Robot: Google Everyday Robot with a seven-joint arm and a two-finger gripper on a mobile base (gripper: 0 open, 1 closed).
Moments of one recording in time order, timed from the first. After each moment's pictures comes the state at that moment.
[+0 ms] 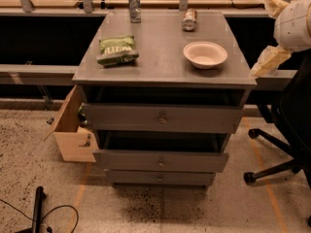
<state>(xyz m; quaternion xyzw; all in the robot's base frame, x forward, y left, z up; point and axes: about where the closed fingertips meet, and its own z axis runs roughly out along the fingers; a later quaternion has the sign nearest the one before) 0.627 -0.251 0.988 -0.66 0.59 -0.16 0.43</state>
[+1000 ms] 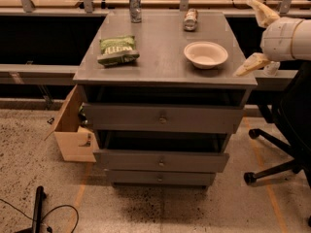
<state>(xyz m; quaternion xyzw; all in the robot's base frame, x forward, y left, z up) 0.668 -0.238 0.966 -0.65 0.50 -0.17 0.54</state>
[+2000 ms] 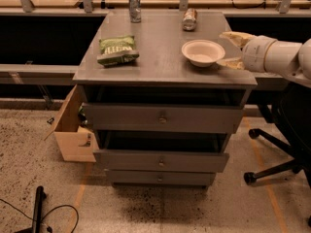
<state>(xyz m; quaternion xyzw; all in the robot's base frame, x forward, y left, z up) 0.729 -0.227 0.909 -0.68 0.40 -0.23 0.57</state>
